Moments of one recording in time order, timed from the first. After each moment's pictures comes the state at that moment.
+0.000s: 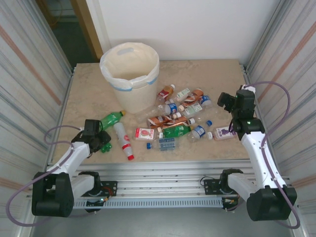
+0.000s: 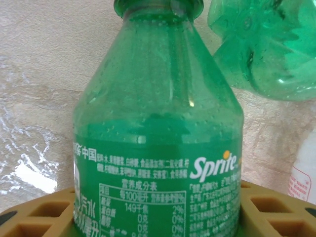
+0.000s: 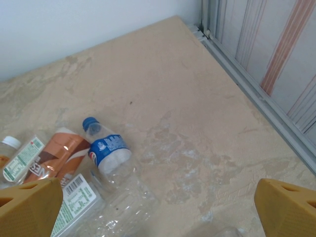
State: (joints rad) left arm -0.07 1.05 0.45 -0.48 -0.08 -0.73; right arm 0.04 0.99 0.89 -0.43 0.26 0.34
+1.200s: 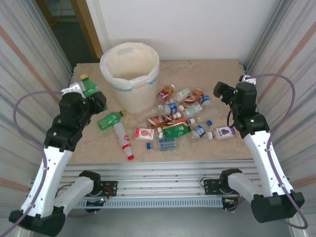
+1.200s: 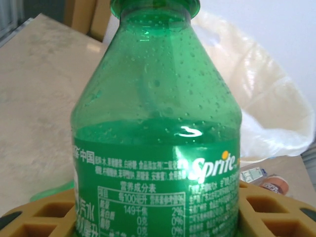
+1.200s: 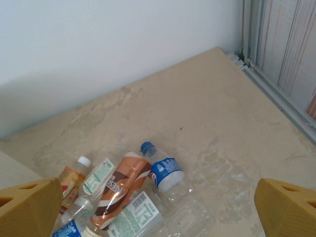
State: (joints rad) left arm -0.27 0.88 1.13 -0.64 -0.14 -0.56; right arm 0.15 0.98 1.07 -0.50 0.26 0.44
